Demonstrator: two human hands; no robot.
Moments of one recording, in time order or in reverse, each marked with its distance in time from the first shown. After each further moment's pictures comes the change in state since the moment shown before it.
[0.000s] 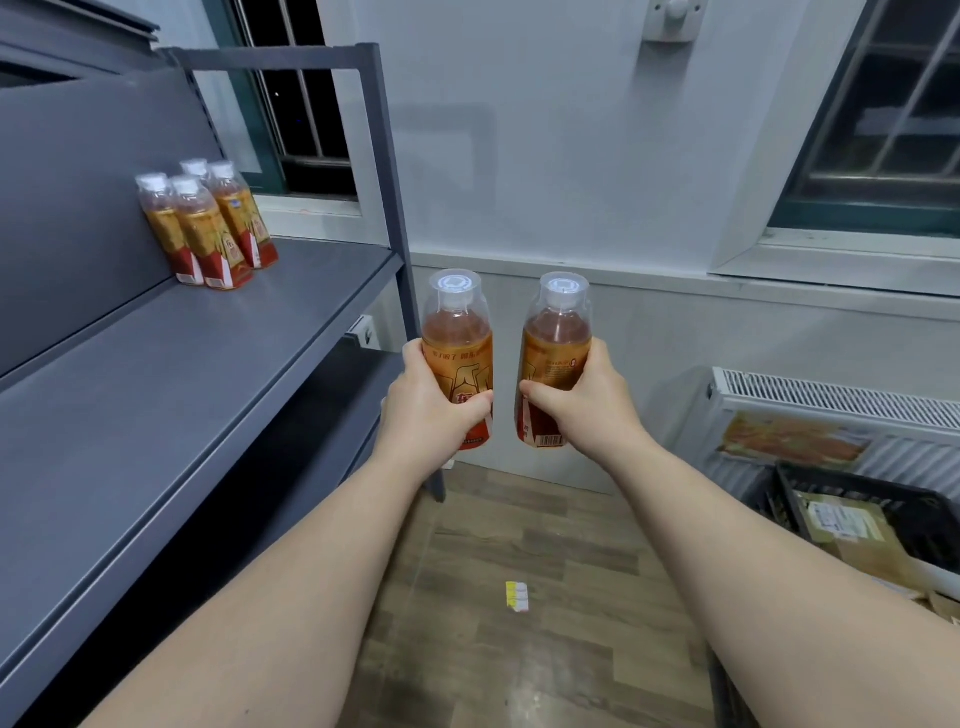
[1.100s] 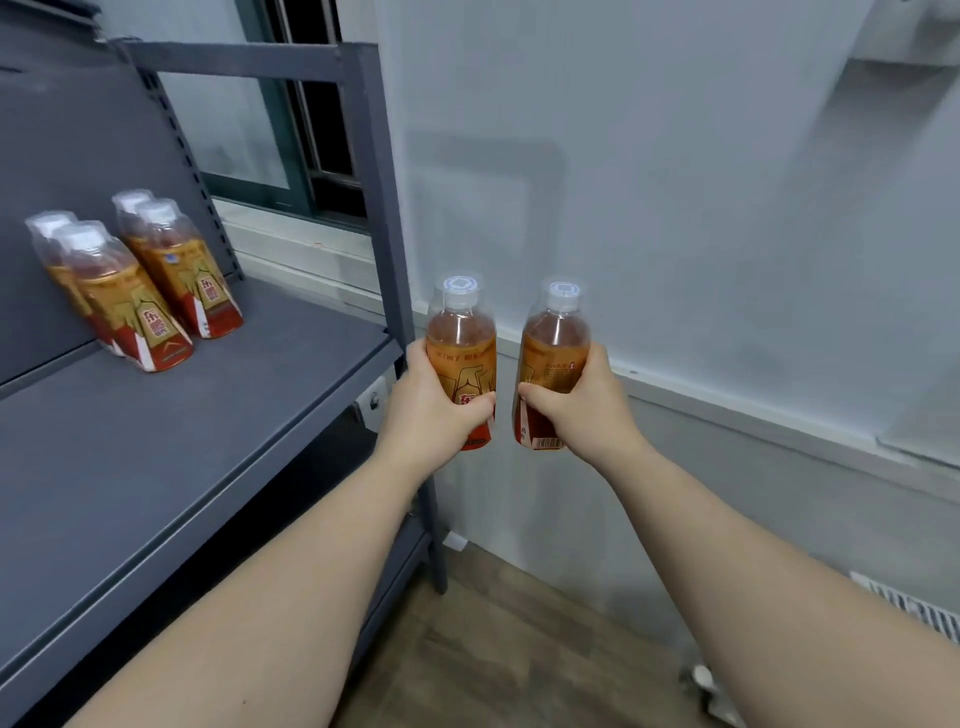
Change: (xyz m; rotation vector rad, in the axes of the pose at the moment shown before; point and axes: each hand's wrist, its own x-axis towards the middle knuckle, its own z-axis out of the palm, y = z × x) left_hand 0.330 -0.006 0.091 -0.015 0.159 -0.108; right_hand 0.374 0.020 0.055 0.026 -0.186 -0.096
